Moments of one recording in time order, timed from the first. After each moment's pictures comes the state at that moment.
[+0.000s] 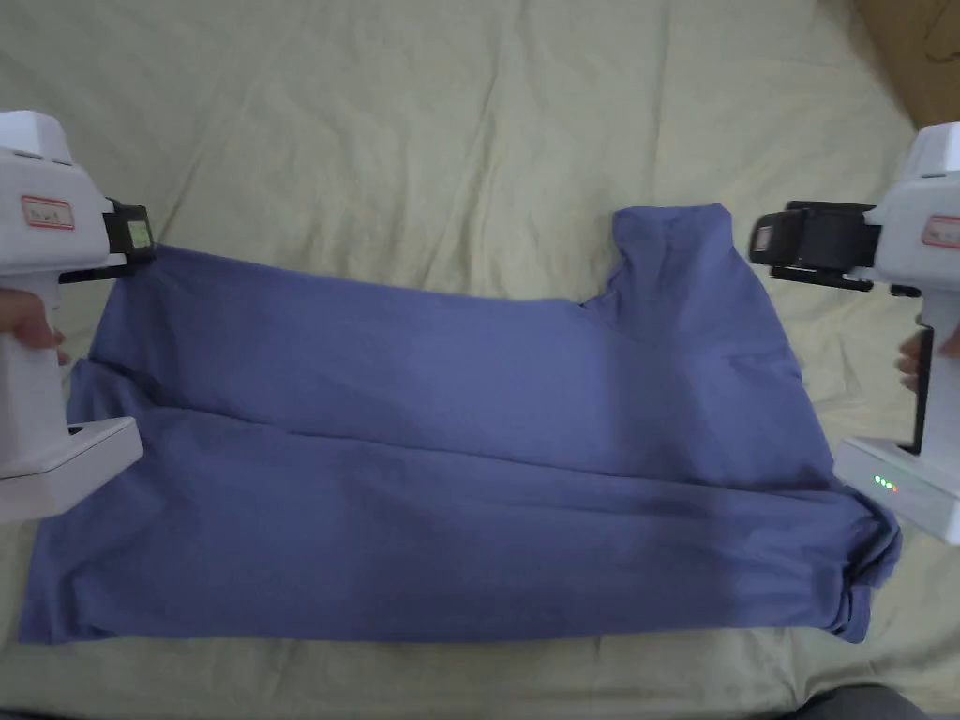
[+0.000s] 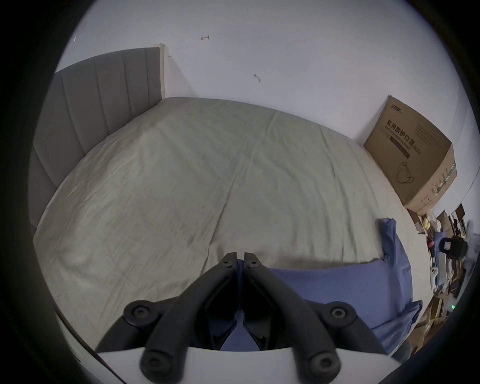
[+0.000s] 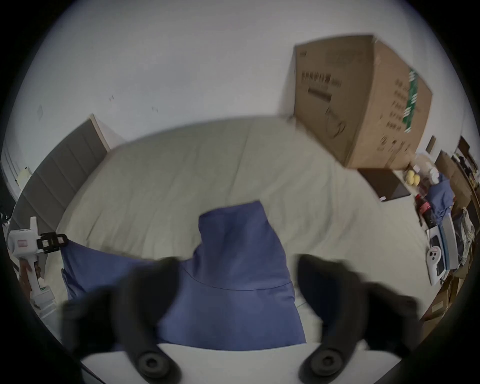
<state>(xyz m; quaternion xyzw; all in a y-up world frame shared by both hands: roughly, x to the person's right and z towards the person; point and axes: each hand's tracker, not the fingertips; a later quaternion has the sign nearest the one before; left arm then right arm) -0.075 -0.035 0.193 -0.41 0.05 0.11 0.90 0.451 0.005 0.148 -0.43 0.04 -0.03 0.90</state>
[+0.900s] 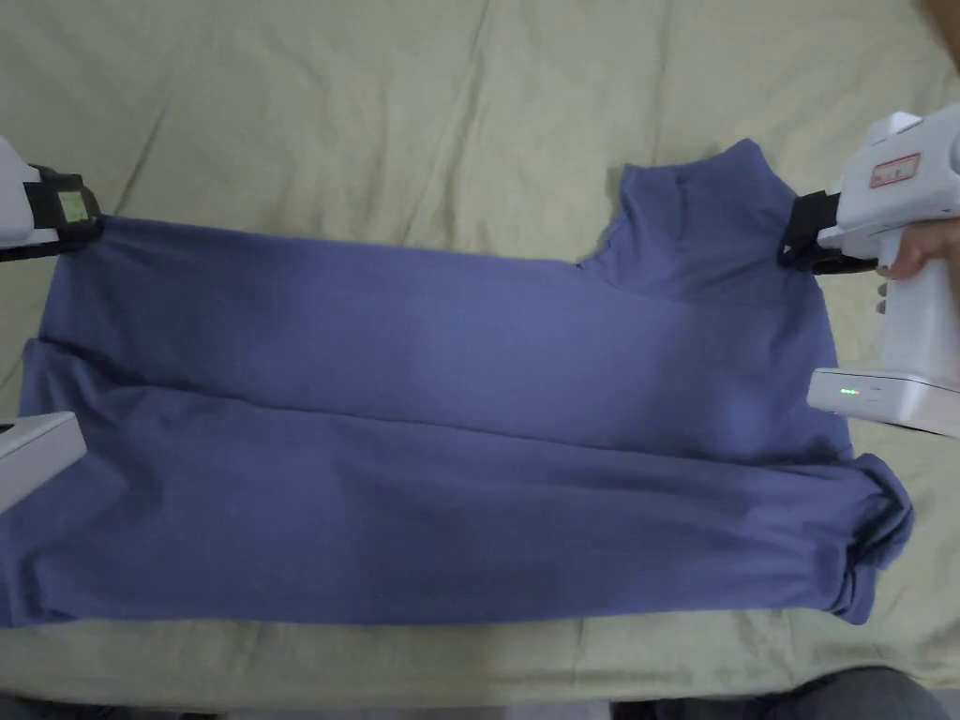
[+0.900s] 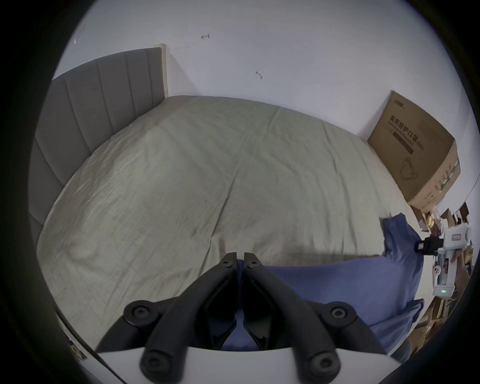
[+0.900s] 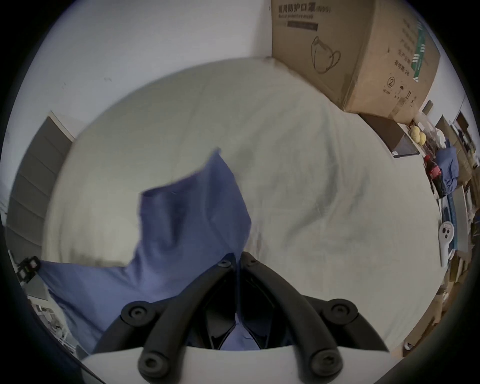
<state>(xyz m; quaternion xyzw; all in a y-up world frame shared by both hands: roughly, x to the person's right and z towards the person) -0.099 -0.053 0.182 -0.42 0.07 0.11 0.90 0.492 -0.063 0.091 -0.52 -0.01 -0.07 0.85</state>
